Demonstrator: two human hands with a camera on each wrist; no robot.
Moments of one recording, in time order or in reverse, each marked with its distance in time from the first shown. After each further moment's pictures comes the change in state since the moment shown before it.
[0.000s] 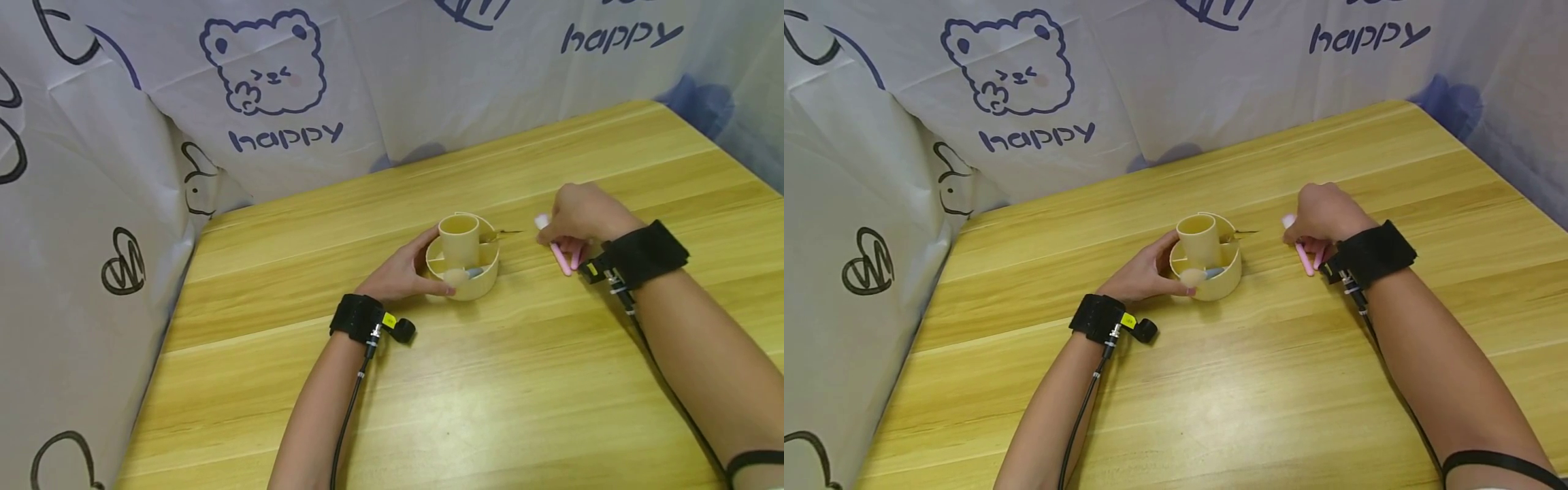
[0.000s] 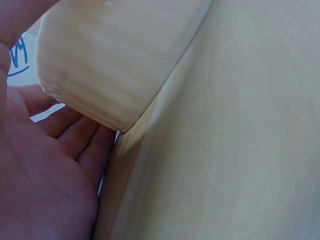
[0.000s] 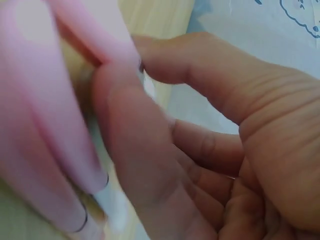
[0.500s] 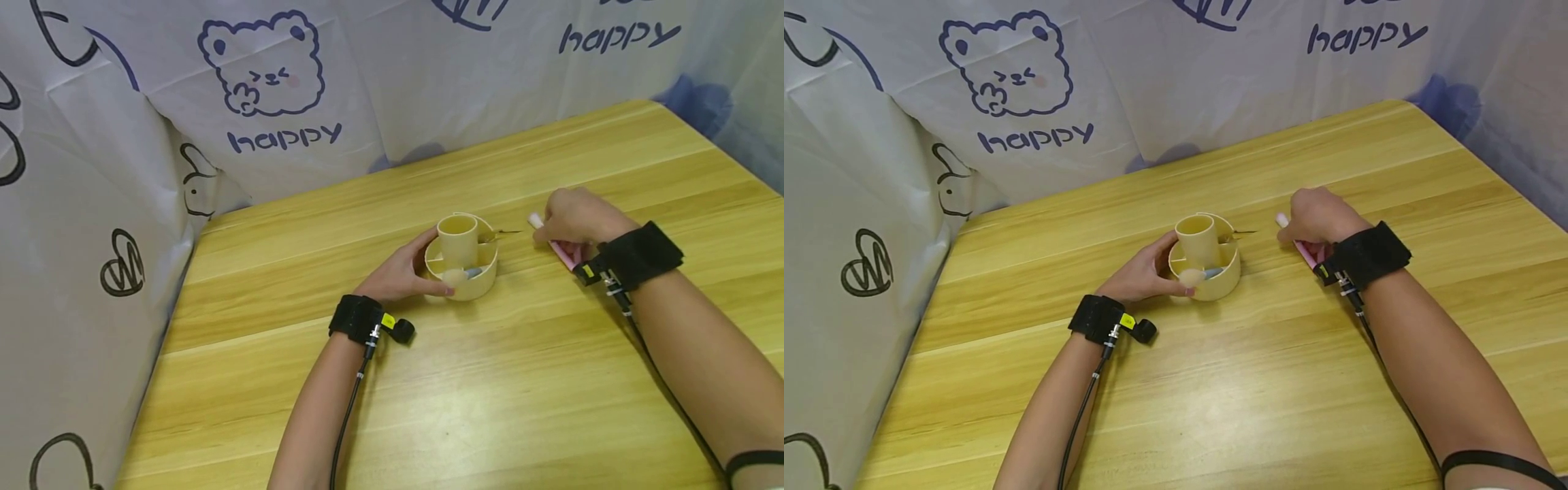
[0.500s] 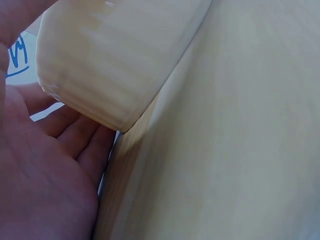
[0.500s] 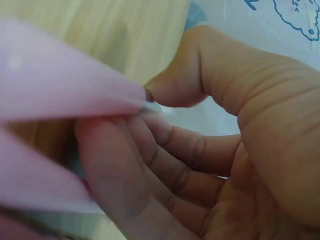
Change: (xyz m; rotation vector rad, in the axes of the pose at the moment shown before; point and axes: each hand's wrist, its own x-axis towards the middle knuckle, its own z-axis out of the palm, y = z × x) left_hand 0.006 -0.015 -0.001 0.025 0.001 -0.009; right_hand 0.001 -0.003 0.003 -0.071 0.002 -0.015
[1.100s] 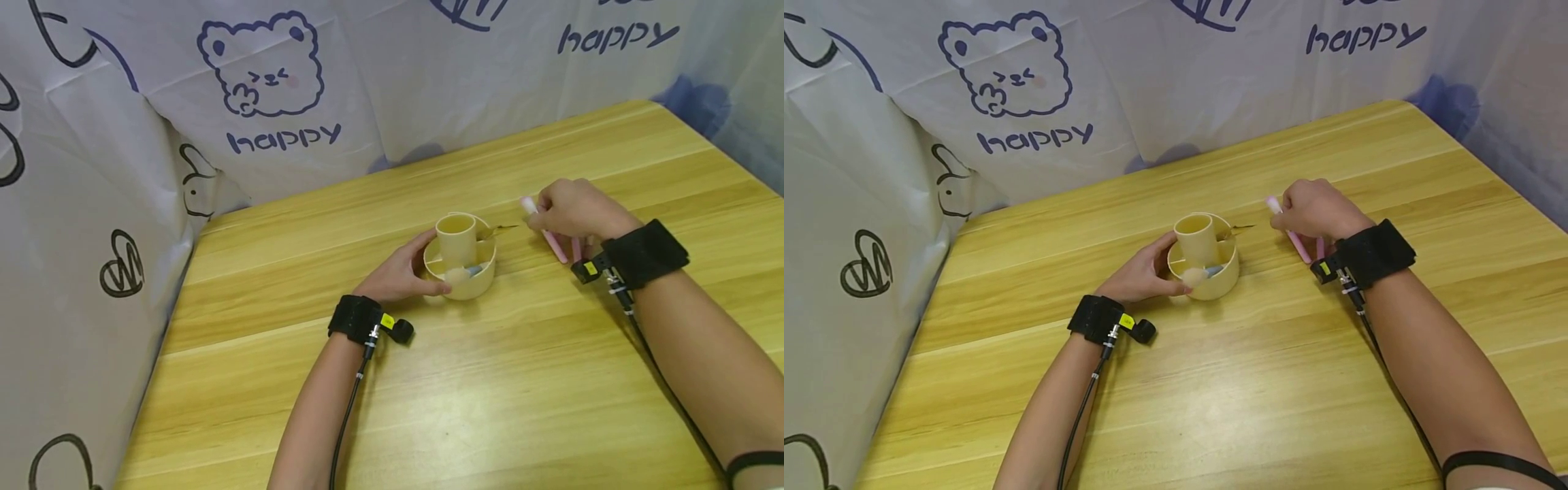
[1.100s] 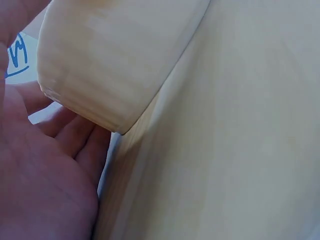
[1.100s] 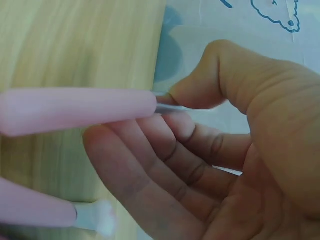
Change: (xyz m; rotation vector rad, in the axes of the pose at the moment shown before) left_hand -0.007 0.013 -0.001 0.016 -0.008 -0.018; right_hand -0.006 -0.005 -0.006 0.009 0.053 -0.050
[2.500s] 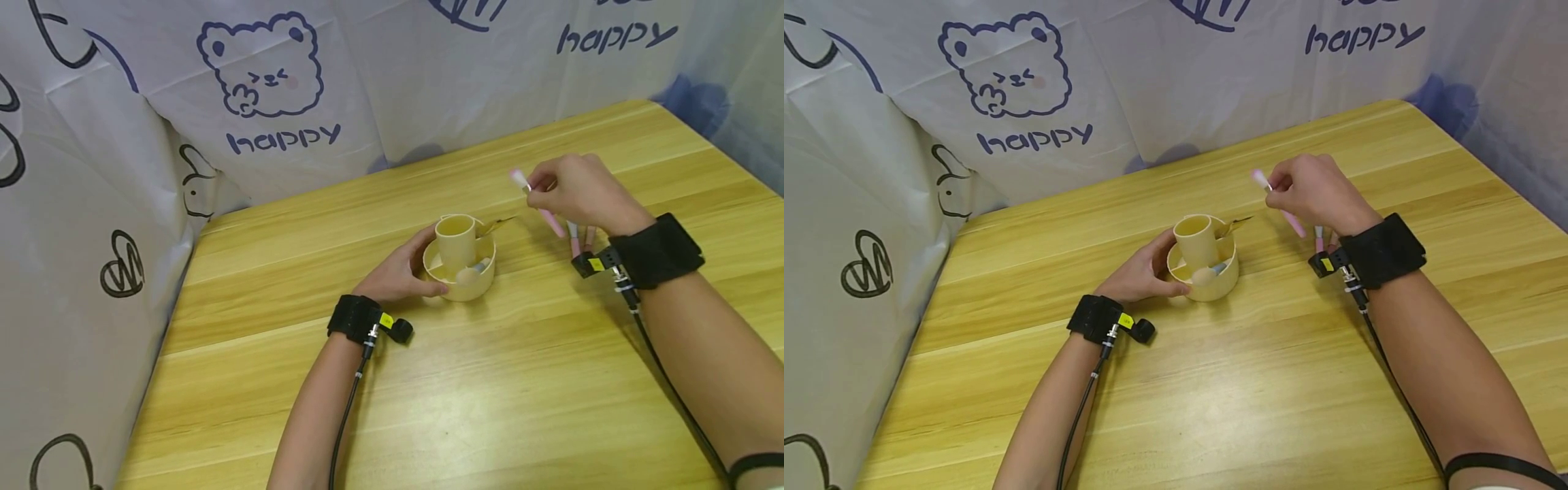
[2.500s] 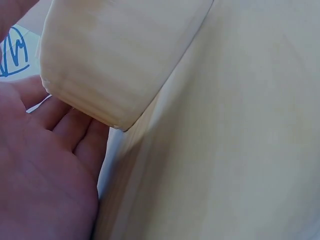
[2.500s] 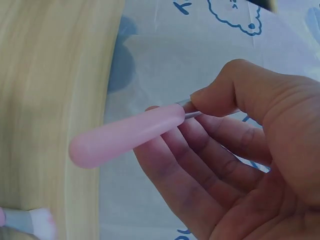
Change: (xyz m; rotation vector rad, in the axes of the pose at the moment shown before) left_hand 0.003 -0.002 0.001 -0.143 -0.028 0.120; right_hand -0.012 -0.023 -0.015 -0.090 0.347 -0.191
